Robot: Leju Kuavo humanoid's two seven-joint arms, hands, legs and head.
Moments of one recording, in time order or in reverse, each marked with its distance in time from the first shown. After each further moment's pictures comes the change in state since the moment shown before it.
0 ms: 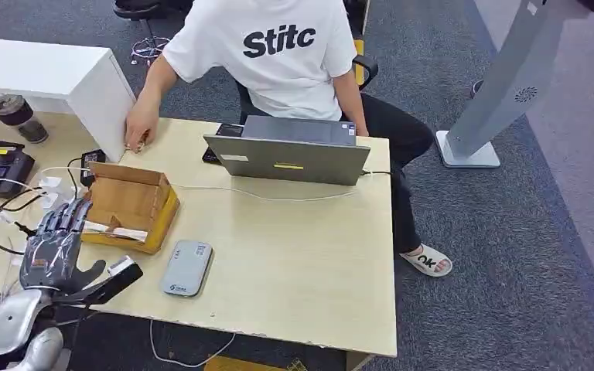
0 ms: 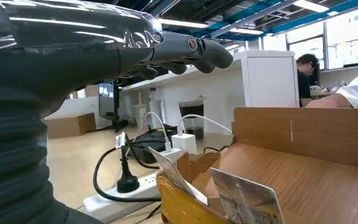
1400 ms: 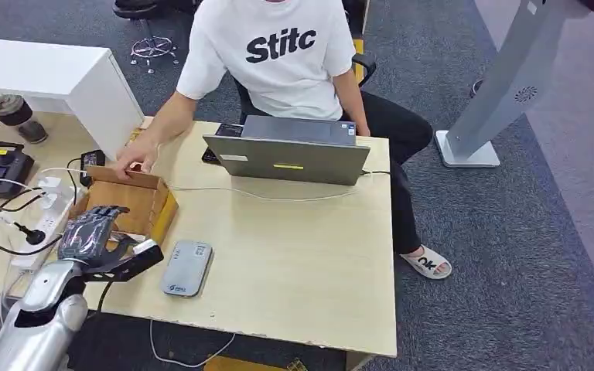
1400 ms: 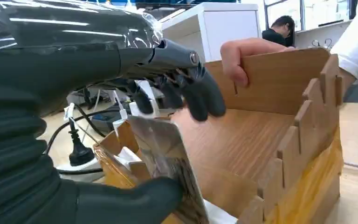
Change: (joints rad) left arm -0.222 0.000 -0.119 0.271 0.043 -0.082 -0.051; right arm -0.001 0.000 0.001 0.003 0.029 0.005 0.020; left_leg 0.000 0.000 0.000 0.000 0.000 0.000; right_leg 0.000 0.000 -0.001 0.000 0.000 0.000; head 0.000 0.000
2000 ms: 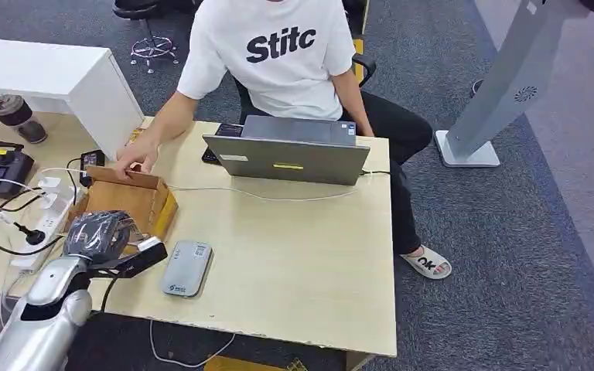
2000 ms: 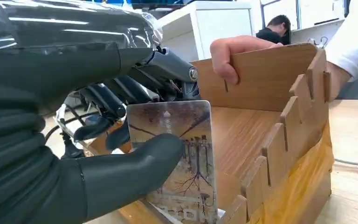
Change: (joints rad) left arm -0.035 0.000 -0.029 0.040 -0.013 0.008 0.007; right arm -0.001 0.000 0.000 0.000 0.005 0.002 0.006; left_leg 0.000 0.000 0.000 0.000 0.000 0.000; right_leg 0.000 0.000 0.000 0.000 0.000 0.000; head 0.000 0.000
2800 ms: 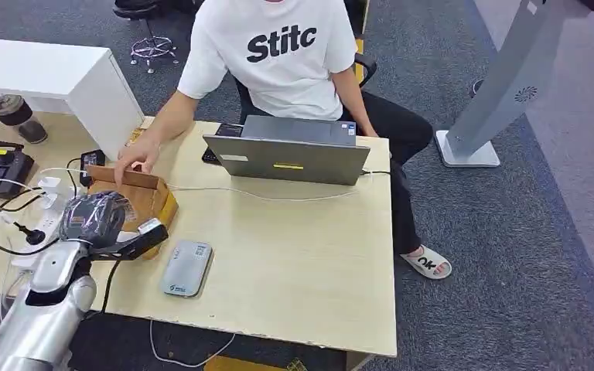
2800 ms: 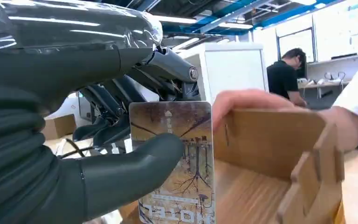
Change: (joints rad) left arm -0.070 -0.008 -0.016 0.005 -0.051 0.078 0.067; right arm -0.001 0.000 0.000 0.000 -0.002 0.005 0.005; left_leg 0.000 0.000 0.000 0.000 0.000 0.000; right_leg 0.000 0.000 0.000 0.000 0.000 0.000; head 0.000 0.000
